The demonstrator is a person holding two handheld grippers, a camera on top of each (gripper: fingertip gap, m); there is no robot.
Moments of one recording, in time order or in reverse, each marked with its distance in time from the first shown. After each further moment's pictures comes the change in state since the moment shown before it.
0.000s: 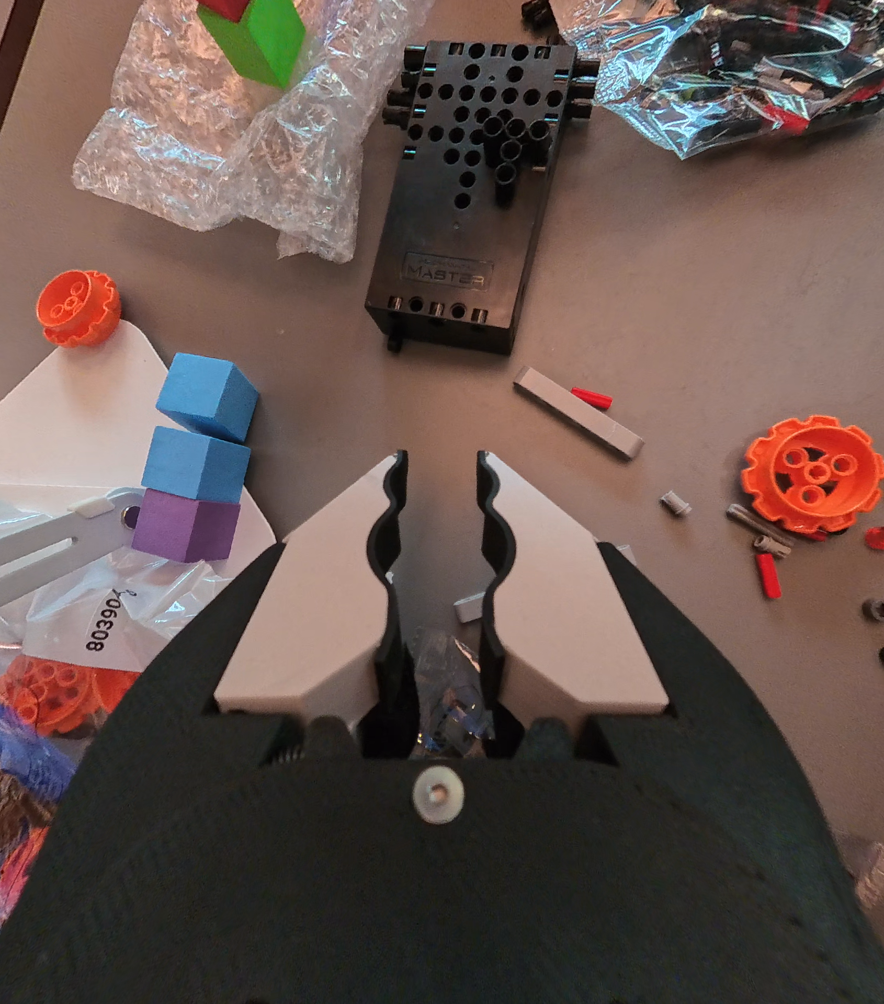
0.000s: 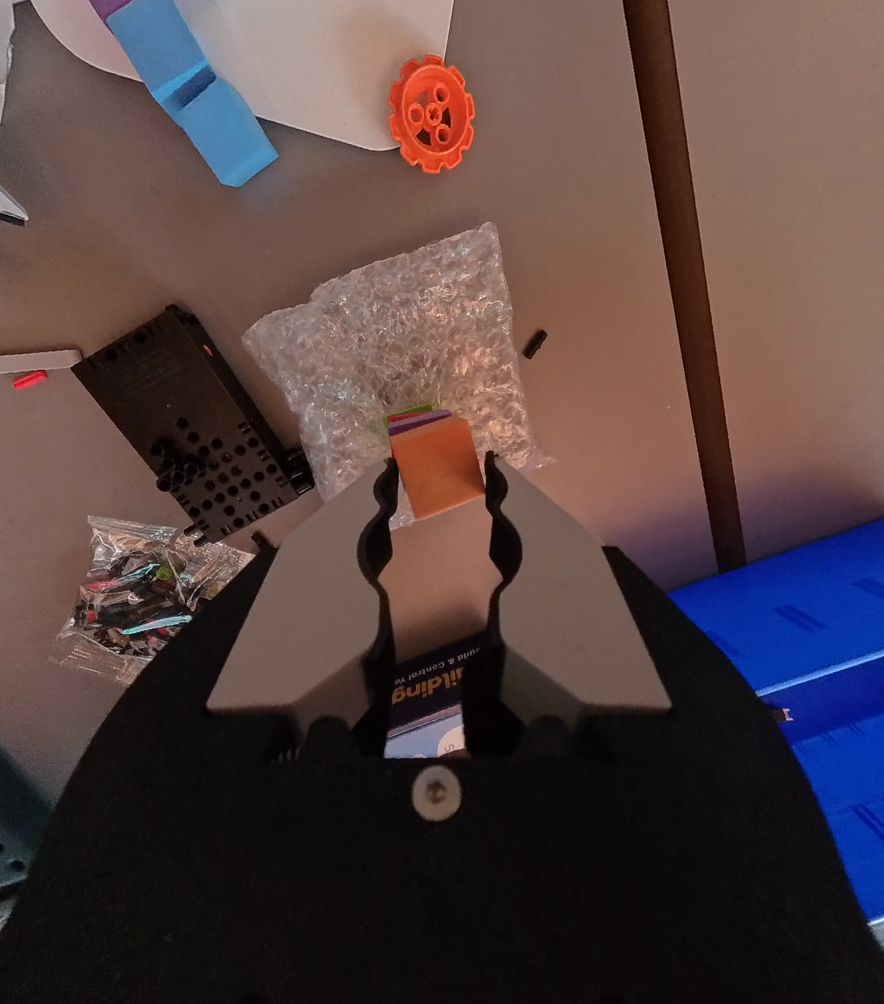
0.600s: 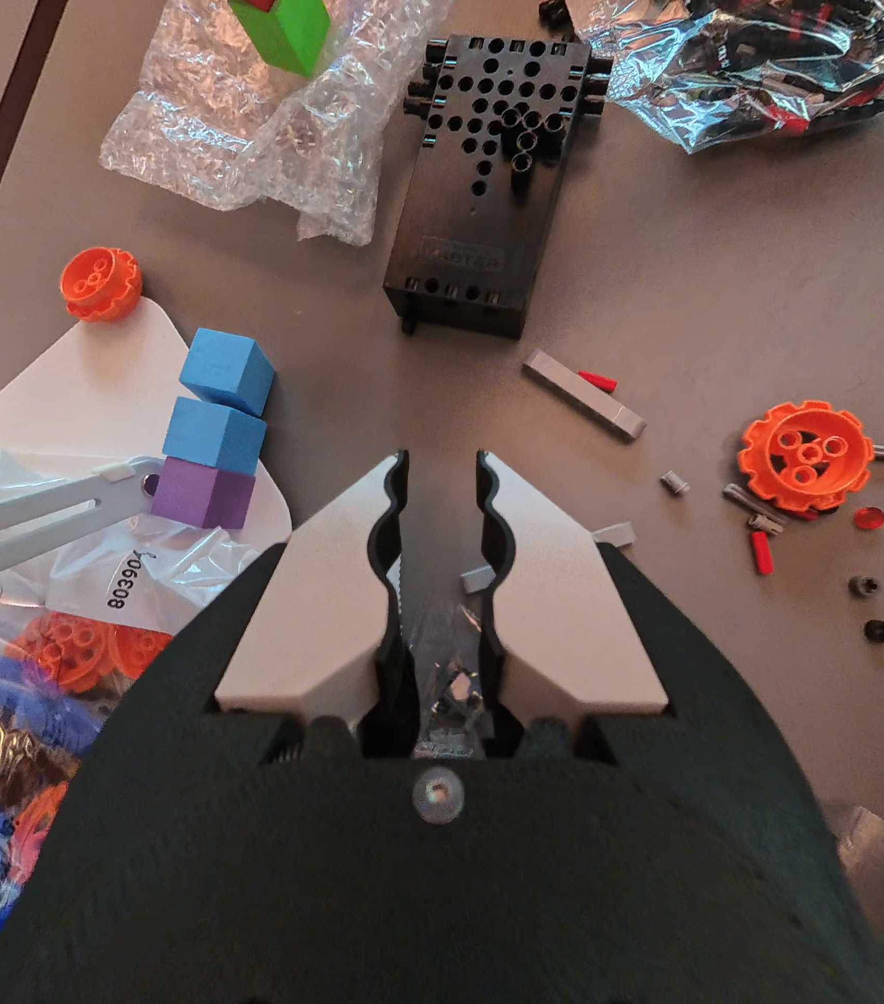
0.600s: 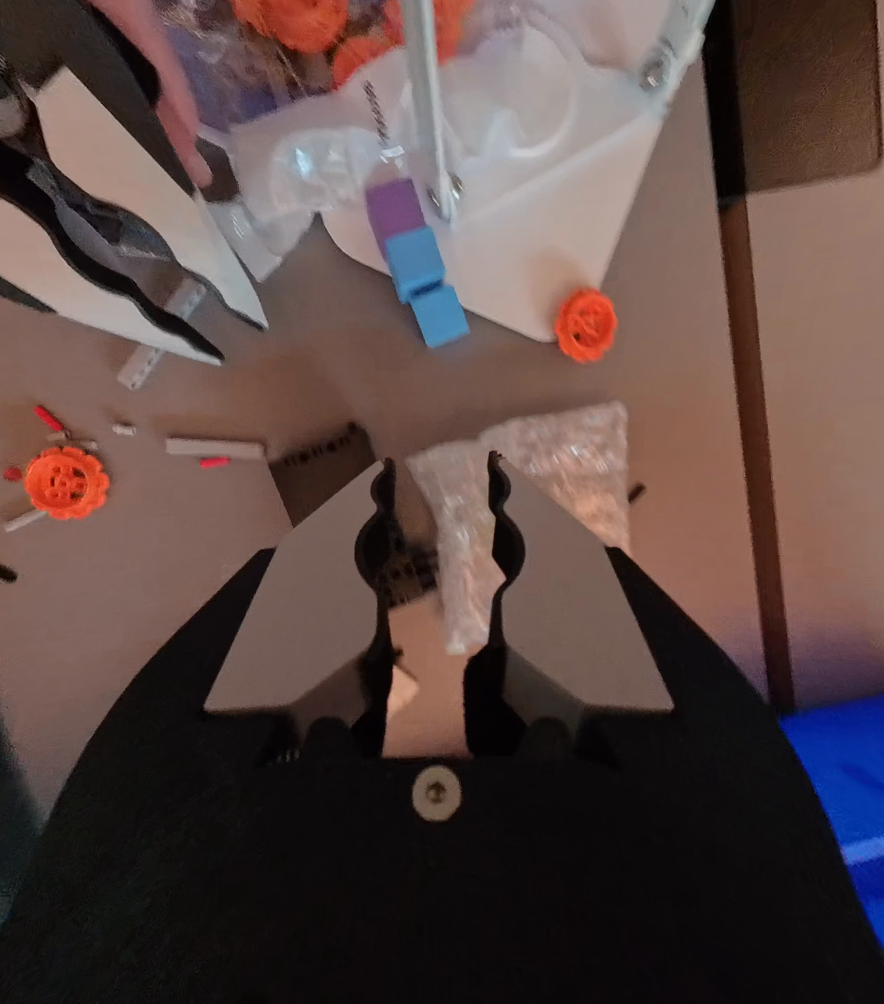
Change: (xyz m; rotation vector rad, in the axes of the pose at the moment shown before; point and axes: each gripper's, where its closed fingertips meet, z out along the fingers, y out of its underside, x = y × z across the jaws) left arm -0.004 0.005 -0.011 0.004 -0.006 -0.025; right arm -0.078 -0.051 -0.013 0.194 -0.041 -0.143
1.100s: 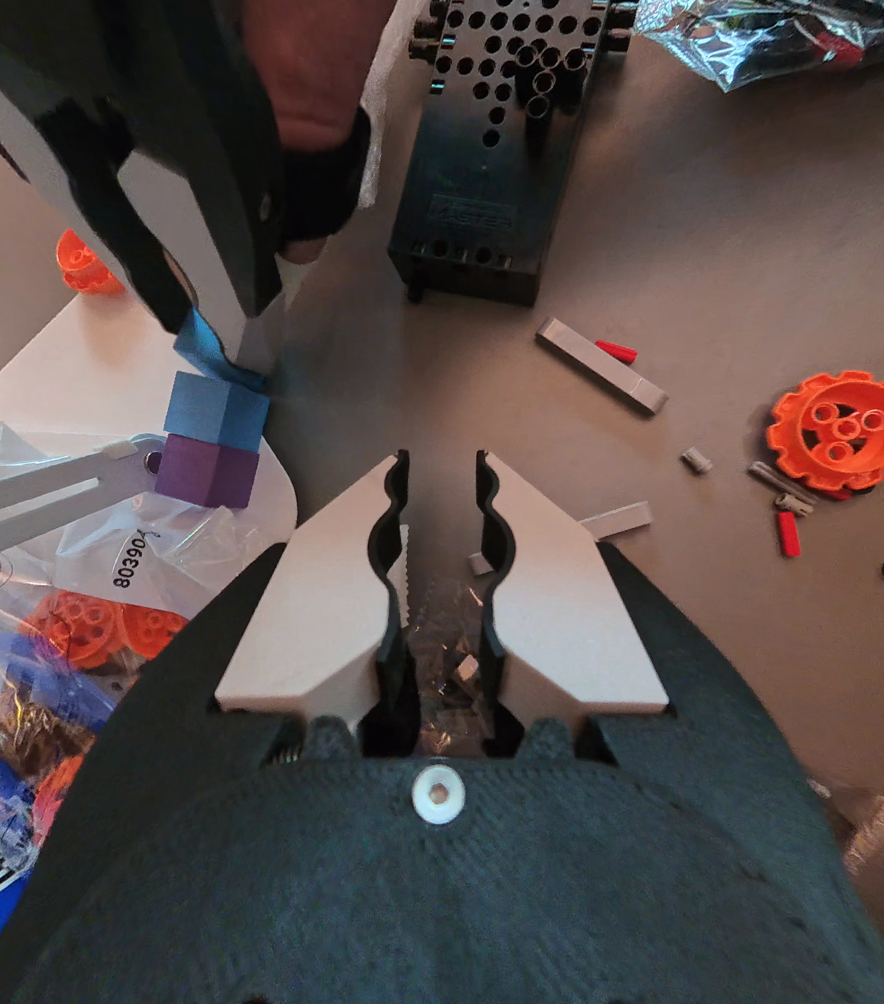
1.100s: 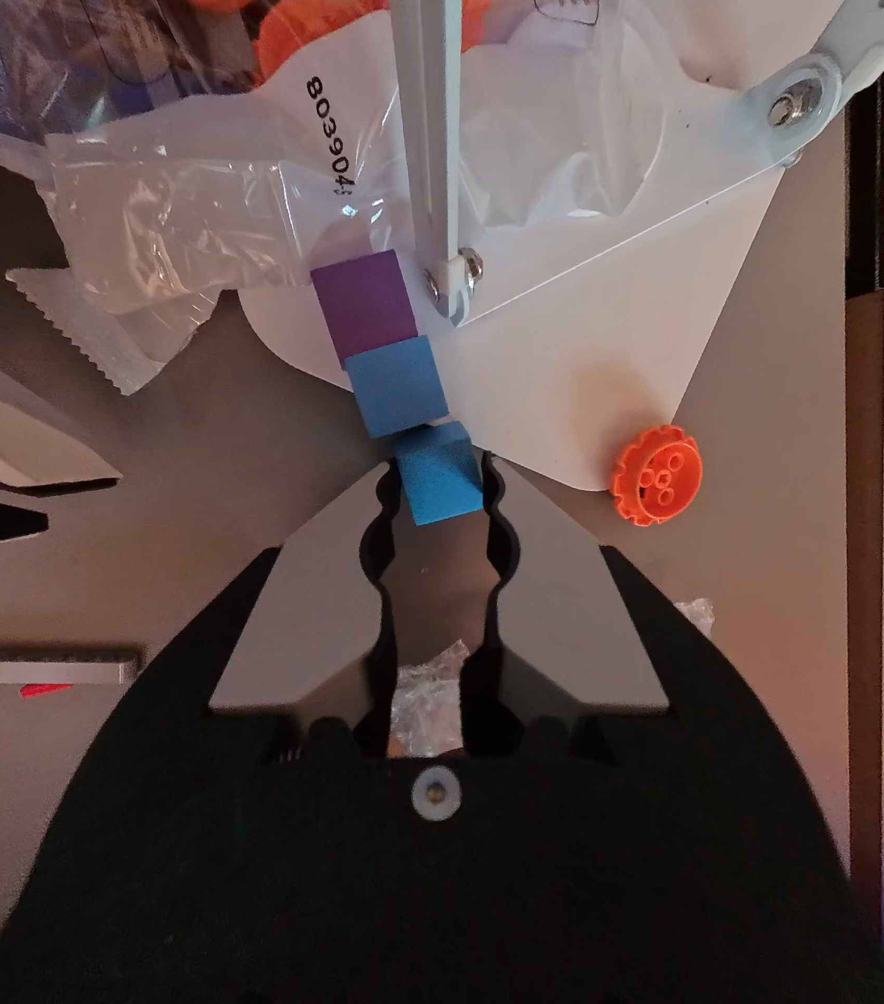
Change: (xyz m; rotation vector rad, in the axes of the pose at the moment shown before) left arm -0.003 0.010 0.001 -0.053 -0.025 0.015; right arm 0.000 -0.030 0.133 -0.001 0.030 -0.061
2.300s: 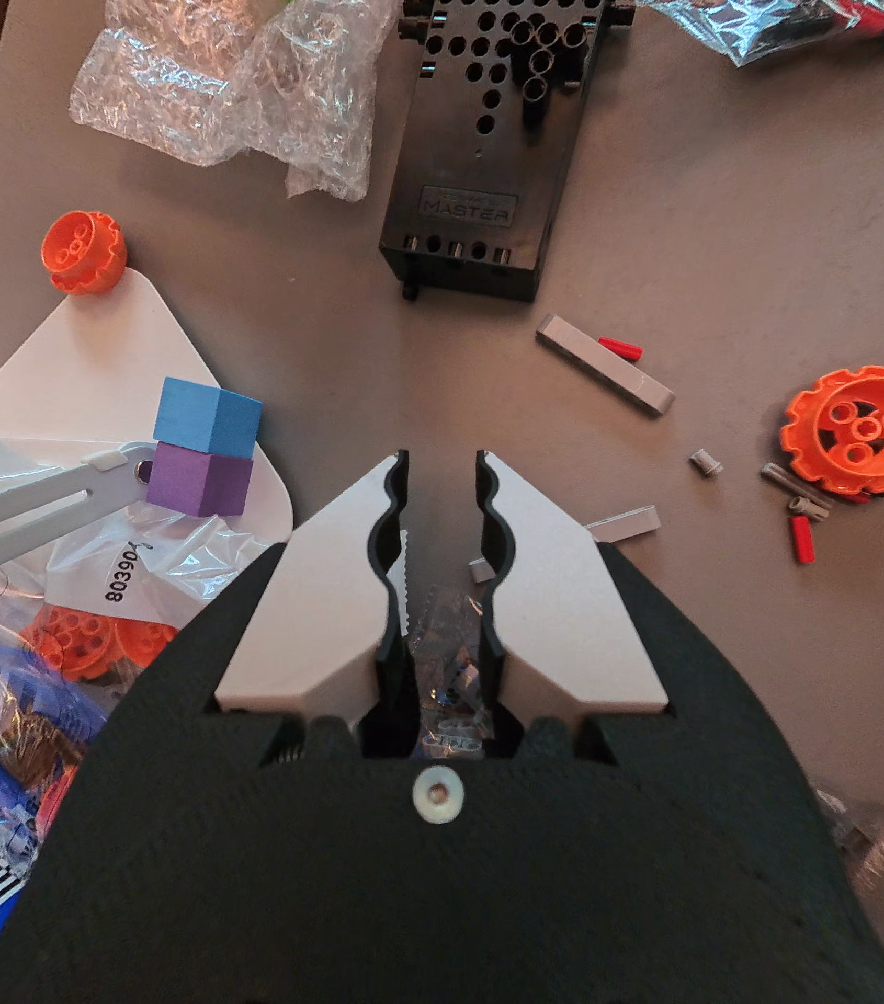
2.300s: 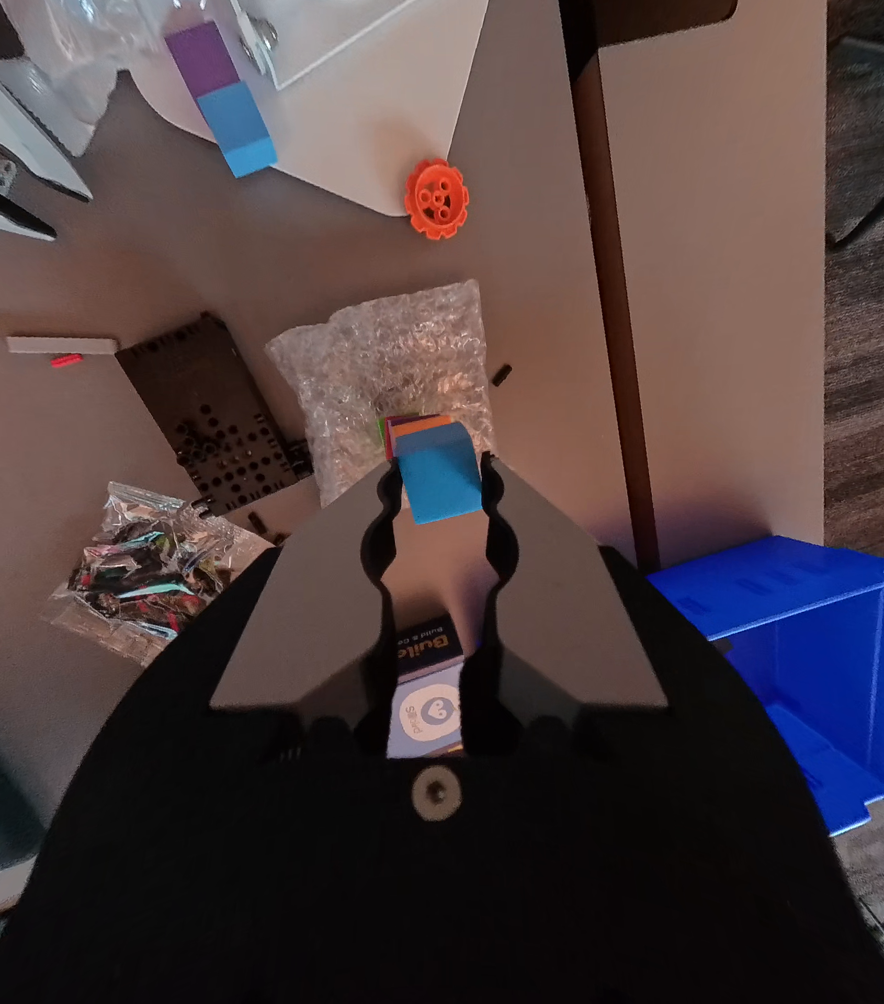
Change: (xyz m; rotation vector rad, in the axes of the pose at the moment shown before) left arm 0.001 0.001 0.006 -0.024 -0.005 0.020; right arm 0.073 0.072 -0.174 -0.129 0.050 0.083
